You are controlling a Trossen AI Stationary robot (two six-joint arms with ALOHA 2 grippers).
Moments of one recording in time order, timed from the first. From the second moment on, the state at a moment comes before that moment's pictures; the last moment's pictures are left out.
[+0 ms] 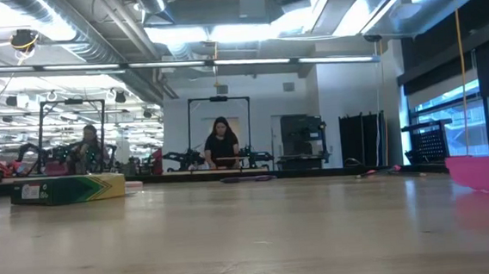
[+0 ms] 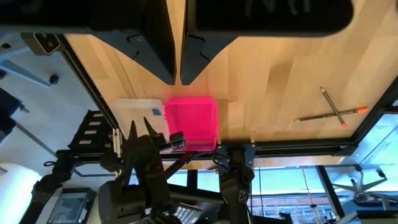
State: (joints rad) left arm -0.18 1.05 0.96 -0.25 -0.06 -0.07; right arm 0.73 1.54 0.96 -0.57 -0.10 0.83
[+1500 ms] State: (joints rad) left arm -0.18 1.05 0.96 -0.33 -0.09 -0.07; right arm 0.28 1.54 0.77 -0.60 -0.13 0.72
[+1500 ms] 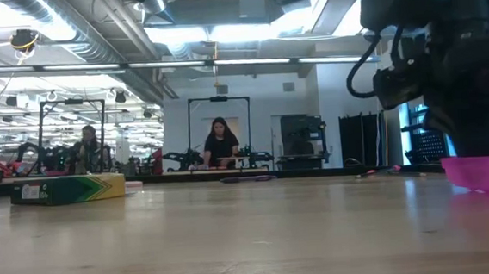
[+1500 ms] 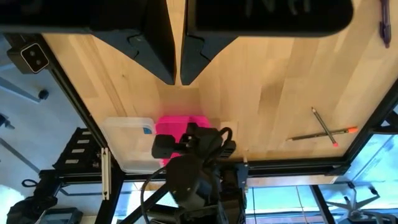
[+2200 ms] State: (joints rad) left arm -0.18 1.05 0.96 -0.33 -0.09 -0.07; right arm 0.09 1.63 0.78 -0.42 -0.10 0.43
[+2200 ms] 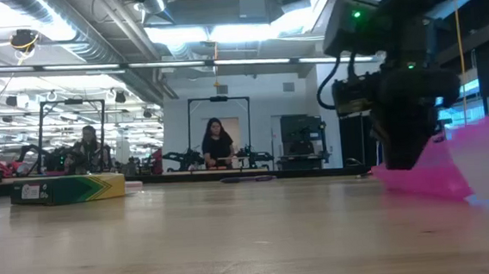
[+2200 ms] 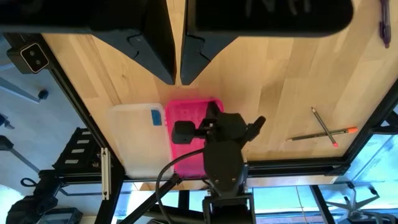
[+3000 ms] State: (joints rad) left arm -0.18 1.05 0.96 -0.33 -0.10 -0.07; right arm -0.03 1.61 0.98 -0.77 -0.04 0.31
